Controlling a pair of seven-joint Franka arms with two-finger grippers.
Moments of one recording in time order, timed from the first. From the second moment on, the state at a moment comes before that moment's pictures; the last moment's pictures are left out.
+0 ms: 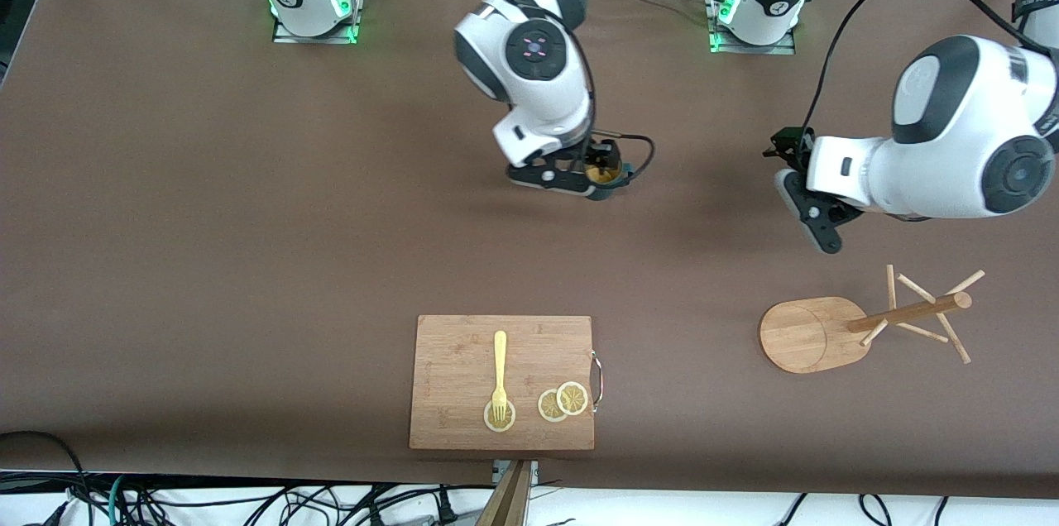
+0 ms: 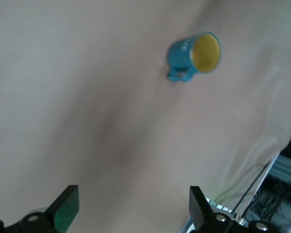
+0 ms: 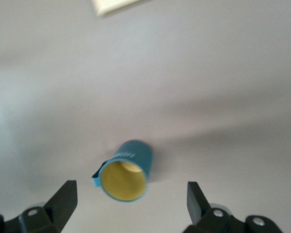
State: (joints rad) left arm 0.06 0.31 -0.23 -1.61 -0.16 1.51 0.83; right arm 0.79 0.67 -0.03 -1.14 0.20 1.88 1.02
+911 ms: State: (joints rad) left arm 0.06 0.30 -0.23 -2.12 -0.61 2.10 1.72; right arm 0.58 0.11 -0.32 -1.50 0.19 1.48 0.37
